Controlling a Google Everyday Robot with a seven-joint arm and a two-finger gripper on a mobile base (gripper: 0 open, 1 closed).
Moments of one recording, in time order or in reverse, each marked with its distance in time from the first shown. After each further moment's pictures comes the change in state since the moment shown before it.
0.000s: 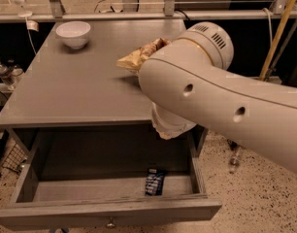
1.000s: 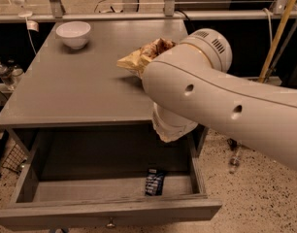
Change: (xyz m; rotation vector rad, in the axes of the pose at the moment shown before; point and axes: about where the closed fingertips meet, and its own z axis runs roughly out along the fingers) arm 0.003 0.003 0.015 -0.027 0.027 0.005
